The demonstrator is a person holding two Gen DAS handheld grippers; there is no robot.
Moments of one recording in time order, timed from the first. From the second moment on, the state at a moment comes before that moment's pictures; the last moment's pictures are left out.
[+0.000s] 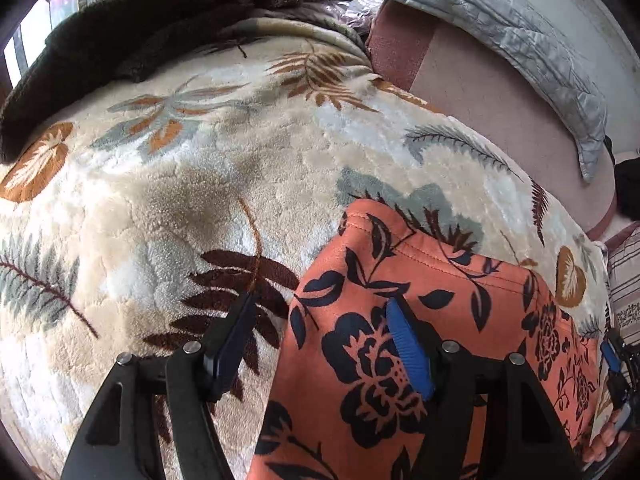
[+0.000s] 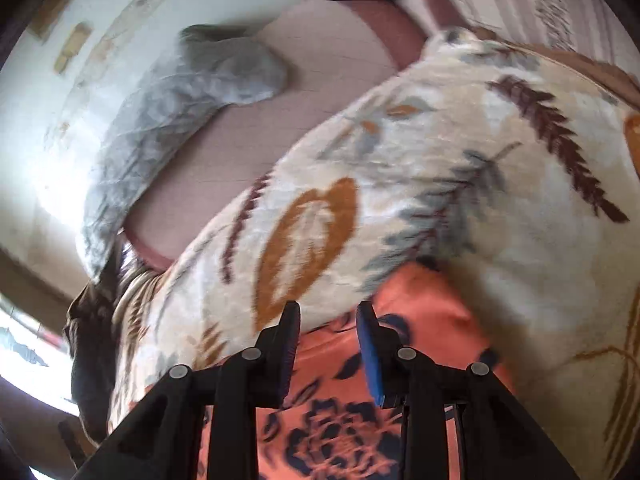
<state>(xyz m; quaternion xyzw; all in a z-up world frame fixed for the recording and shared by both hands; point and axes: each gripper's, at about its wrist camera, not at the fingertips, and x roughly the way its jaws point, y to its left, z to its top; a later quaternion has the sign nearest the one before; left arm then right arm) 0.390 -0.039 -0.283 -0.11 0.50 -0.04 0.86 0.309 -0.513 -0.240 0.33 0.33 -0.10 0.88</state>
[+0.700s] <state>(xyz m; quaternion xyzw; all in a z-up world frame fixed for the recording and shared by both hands) 0.294 -0.106 -0.292 0.12 0.52 -0.08 0.84 0.264 -0.438 -0.283 0.32 0.46 -0.04 0.82</state>
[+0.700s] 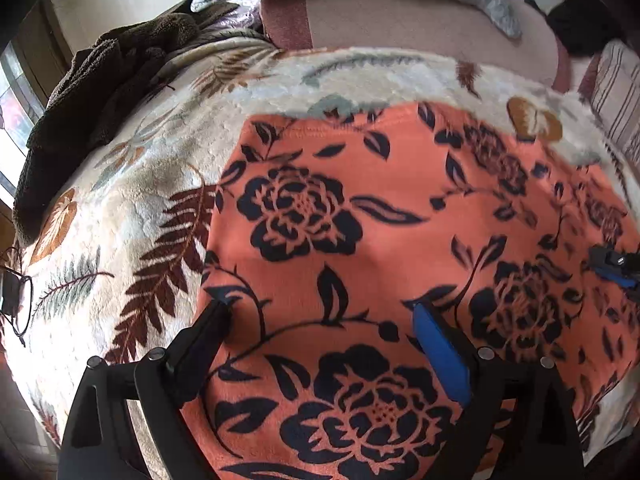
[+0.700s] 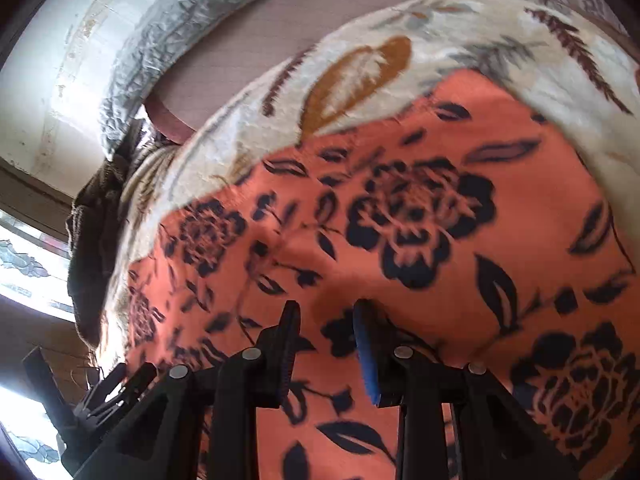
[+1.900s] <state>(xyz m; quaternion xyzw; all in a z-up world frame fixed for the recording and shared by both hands) 0.284 -0.029 -0.303 0.00 0.55 -0.06 0.83 0.120 -0.534 -0.315 0.60 0.26 -0.12 0.75</state>
